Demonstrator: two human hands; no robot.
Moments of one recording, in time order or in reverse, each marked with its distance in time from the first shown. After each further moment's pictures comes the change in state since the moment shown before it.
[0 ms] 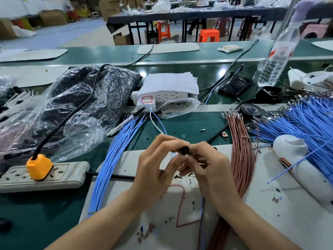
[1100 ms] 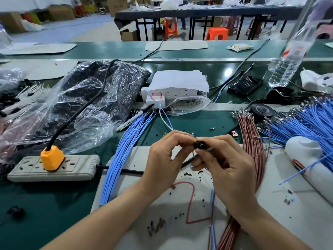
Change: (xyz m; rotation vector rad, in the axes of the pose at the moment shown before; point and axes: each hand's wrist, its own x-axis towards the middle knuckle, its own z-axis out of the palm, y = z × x) left_hand 0.002 -0.008 0.002 -0.137 0.033 -0.211; right_hand -0.002 -0.010 0.000 -0.076 0.119 -0.283
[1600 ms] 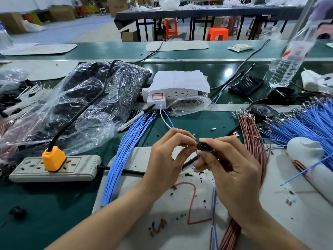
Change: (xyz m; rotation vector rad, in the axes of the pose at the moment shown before) left_hand 0.000 -0.002 0.000 0.070 -0.018 -0.021; right_hand -0.001 -0.008 -0.001 -0.057 0.007 -0.080
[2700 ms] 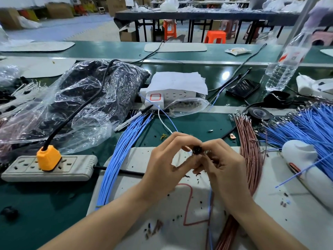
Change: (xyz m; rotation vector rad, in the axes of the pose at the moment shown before) left_hand -0.001 0.011 -0.002 -0.004 -0.047 0.180; right_hand 0.002 0.014 -0.002 -0.084 -0.130 0.228
